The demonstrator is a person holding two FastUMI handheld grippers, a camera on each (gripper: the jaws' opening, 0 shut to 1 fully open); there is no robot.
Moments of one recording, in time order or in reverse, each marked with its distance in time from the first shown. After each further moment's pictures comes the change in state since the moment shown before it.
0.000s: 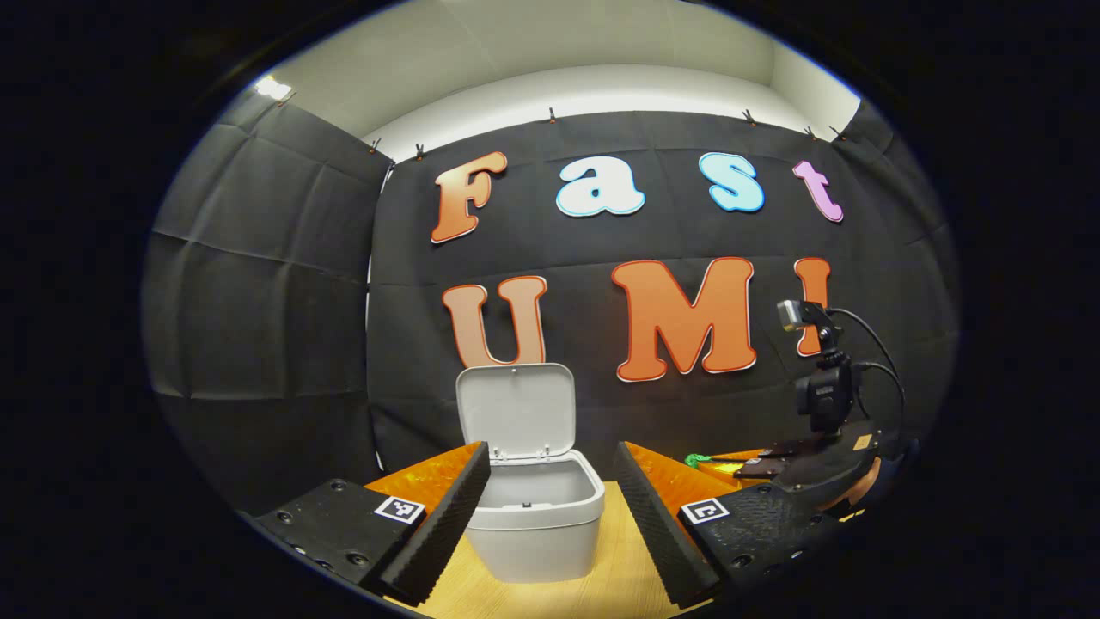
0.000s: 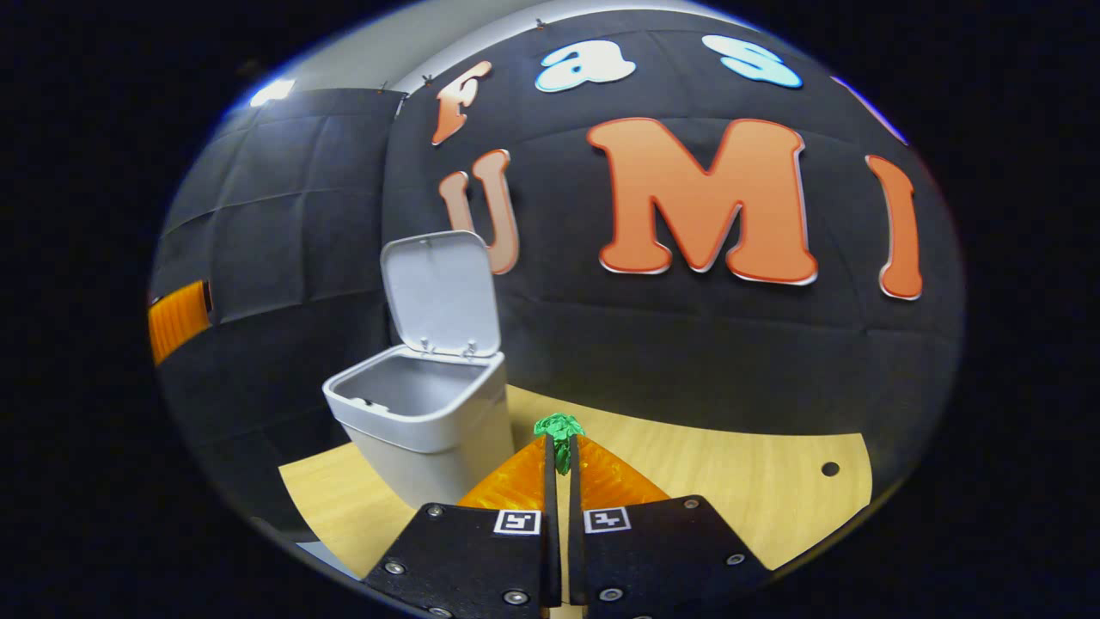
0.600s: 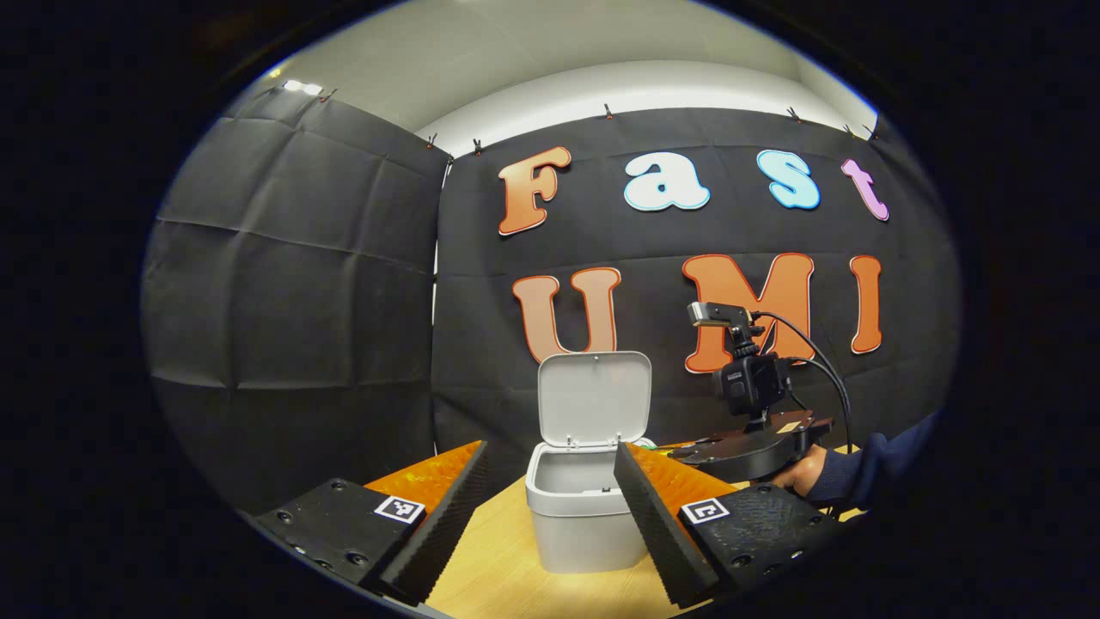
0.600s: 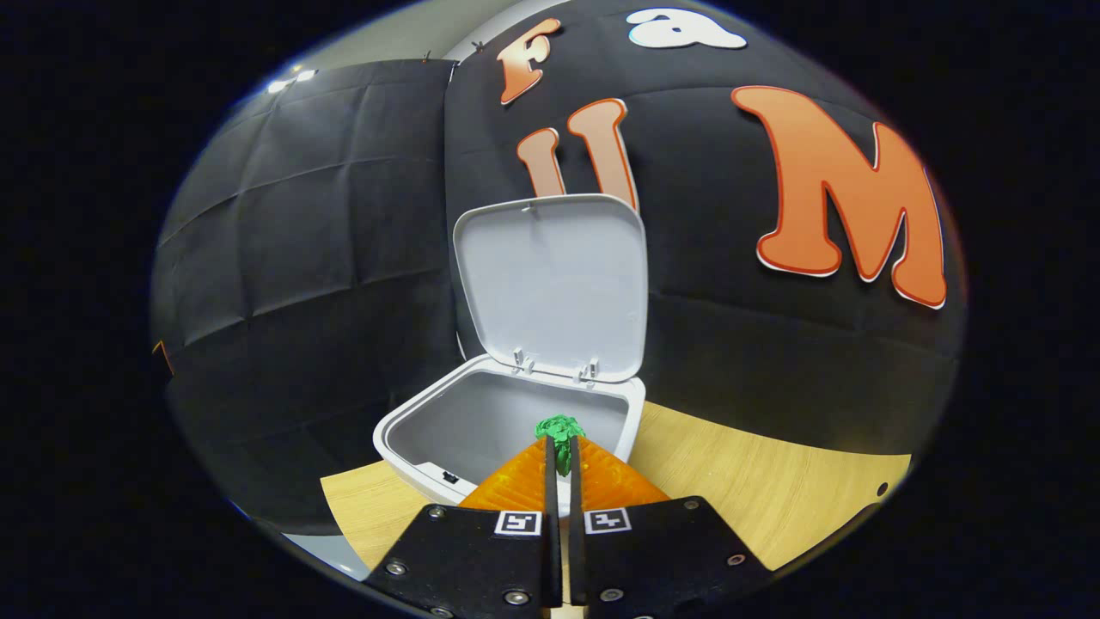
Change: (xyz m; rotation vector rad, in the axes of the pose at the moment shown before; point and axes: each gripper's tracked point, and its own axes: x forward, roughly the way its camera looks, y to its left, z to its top) left arm -0.024 0.078 -0.009 -0.010 0.018 0.179; right arm 0.104 0.113 0.008 -0.035 0.116 0.172
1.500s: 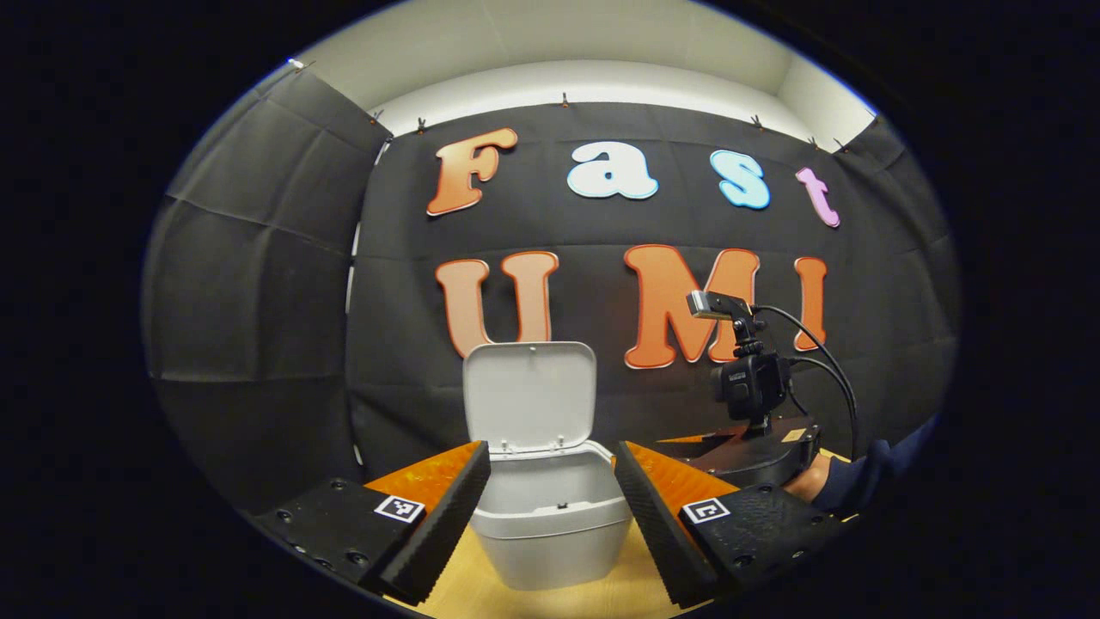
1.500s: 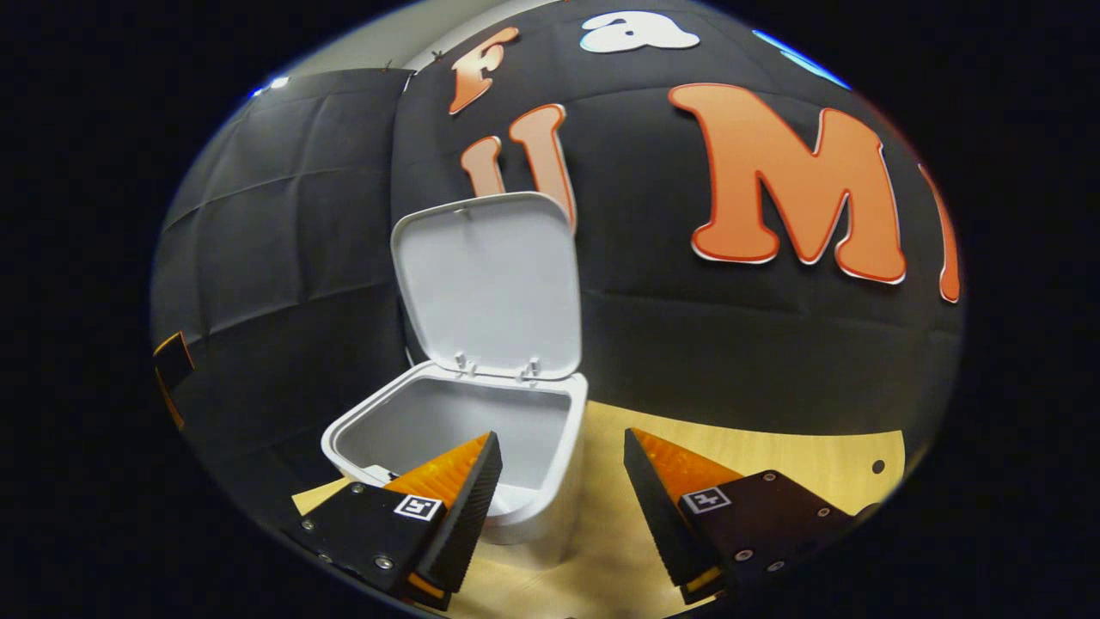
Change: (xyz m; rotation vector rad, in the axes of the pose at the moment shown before) left arm 0.072 -0.055 -0.037 -0.038 0.017 -0.349; right arm -0.022 -0.063 -0.007 0.087 -0.073 -0.222
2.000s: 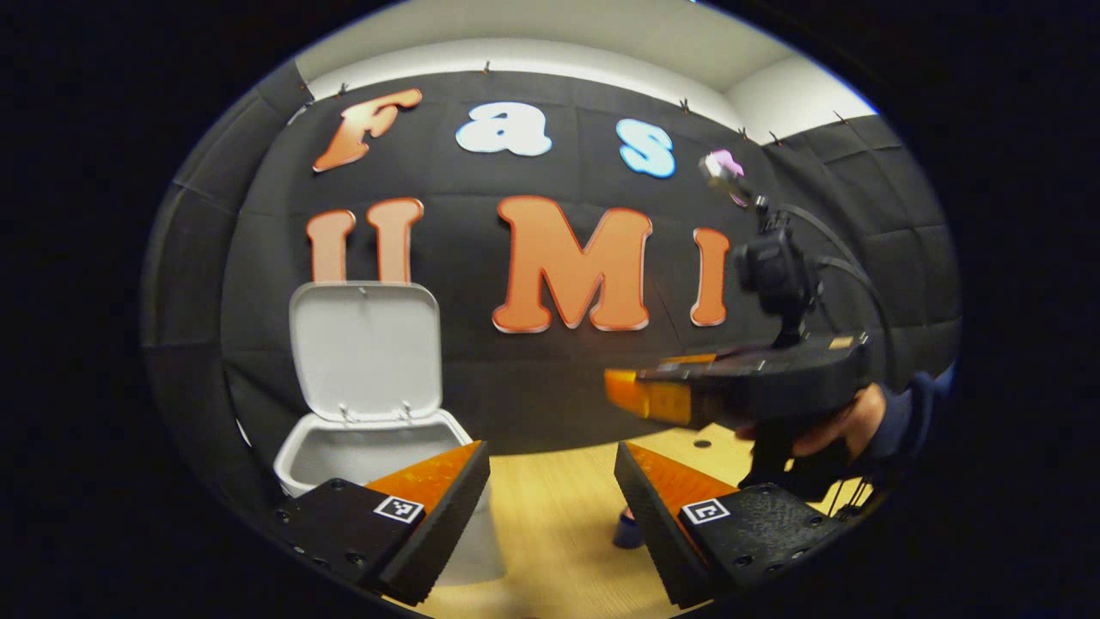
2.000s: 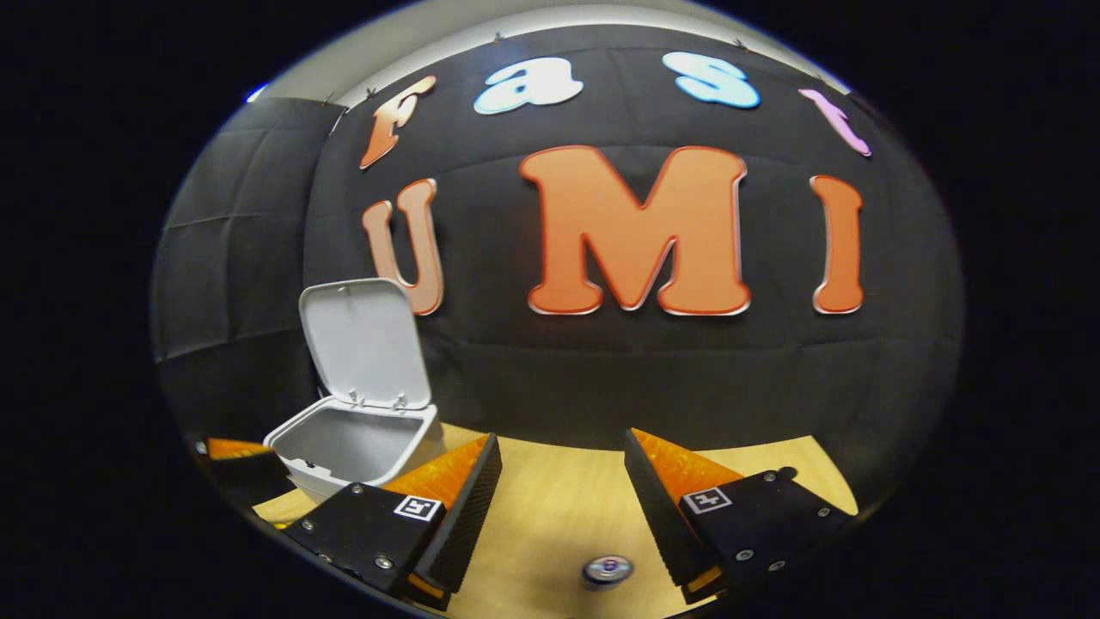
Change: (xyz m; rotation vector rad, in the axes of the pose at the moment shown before) left arm 0.042 -0.164 -0.082 -0.022 0.133 -0.334; right arm -0.119 -0.146 0.028 0.046 -0.150 -0.332
